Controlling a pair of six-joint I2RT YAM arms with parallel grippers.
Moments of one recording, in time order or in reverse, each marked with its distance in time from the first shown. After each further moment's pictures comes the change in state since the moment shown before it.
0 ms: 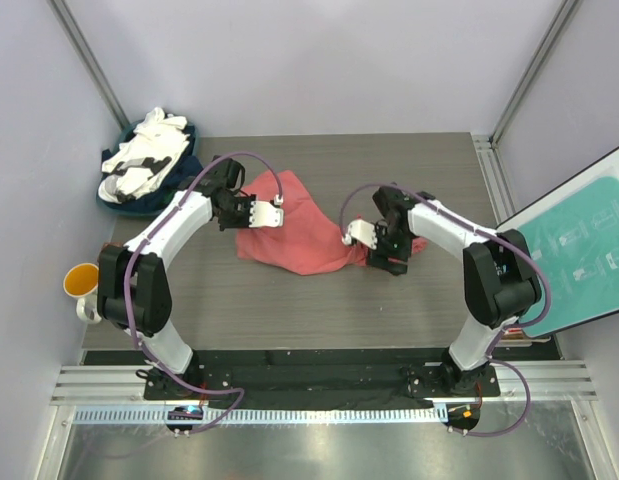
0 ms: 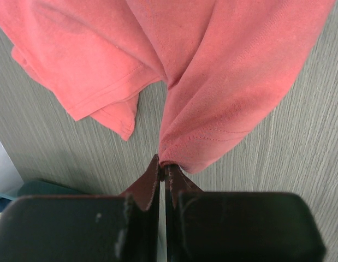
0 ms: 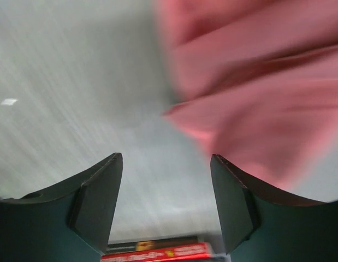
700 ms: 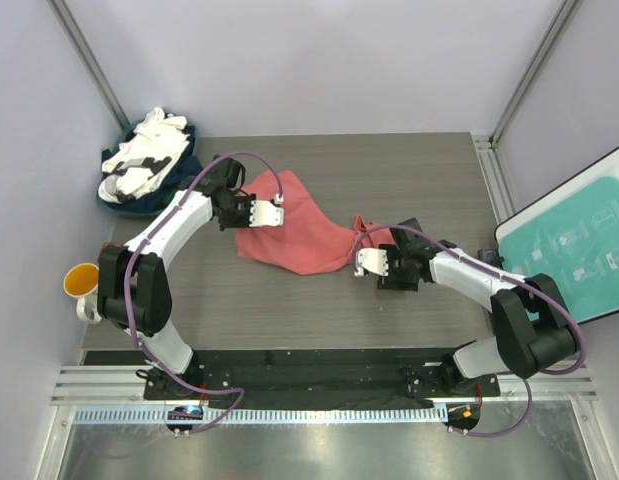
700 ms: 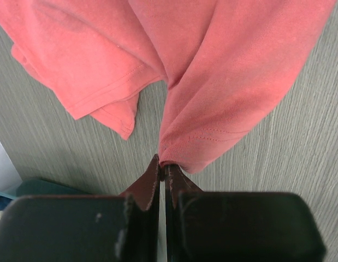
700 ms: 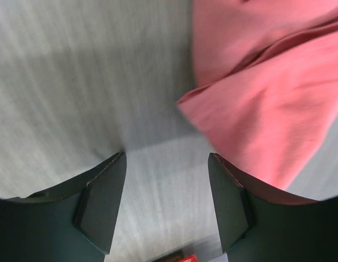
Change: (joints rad) left arm -0.002 0.000 0.002 0.000 -0.004 -0.012; right arm 0.002 -0.327 -0.509 0.428 0.056 -0.159
